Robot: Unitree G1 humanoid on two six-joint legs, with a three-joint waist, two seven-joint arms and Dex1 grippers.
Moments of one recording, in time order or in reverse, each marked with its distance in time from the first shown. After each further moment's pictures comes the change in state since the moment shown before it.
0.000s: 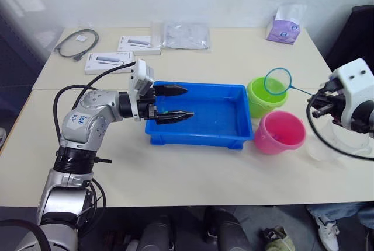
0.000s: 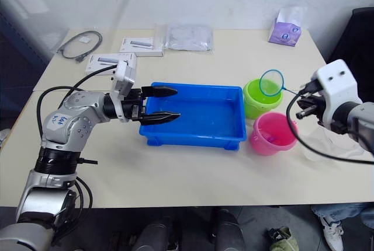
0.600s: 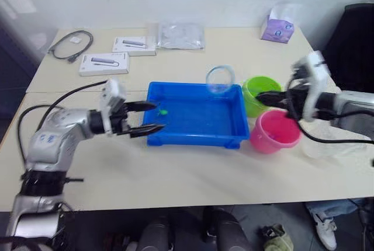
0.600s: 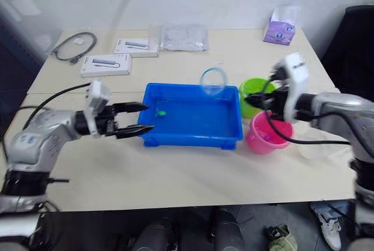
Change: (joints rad) left arm 0.306 0.195 0.168 -0.145 -0.008 0.080 0.056; right arm -0.467 0.486 0.055 0.155 0.326 0.491 0.133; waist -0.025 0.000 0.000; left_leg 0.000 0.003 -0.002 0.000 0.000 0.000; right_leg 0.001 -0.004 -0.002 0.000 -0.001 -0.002
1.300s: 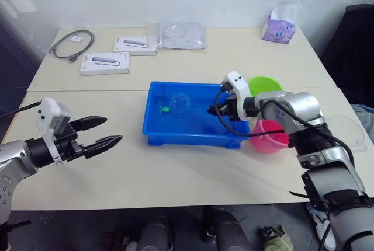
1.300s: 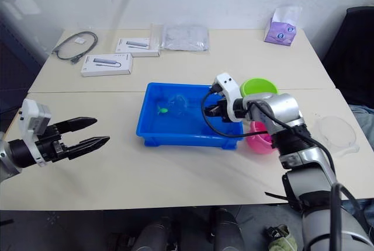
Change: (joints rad) left arm 0.382 0.117 0.410 -0.295 -0.157 0.184 0.158; right arm -0.279 0.370 0.368 0.553 -0.535 -0.310 0.252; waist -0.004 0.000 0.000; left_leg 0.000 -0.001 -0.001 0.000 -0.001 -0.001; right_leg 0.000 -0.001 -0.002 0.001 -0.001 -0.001
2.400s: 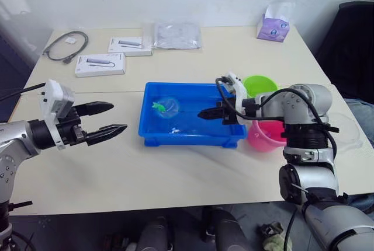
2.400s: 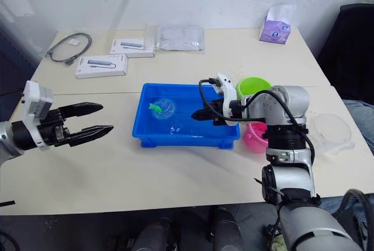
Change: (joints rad) left arm -0.216 0.052 -0.148 0.100 -0.015 -0.063 -0.077; right arm 0.019 0.133 -0.455 -0.198 0.147 0.660 -0.112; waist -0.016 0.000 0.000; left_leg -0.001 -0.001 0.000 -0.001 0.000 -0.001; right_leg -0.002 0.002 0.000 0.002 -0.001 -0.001
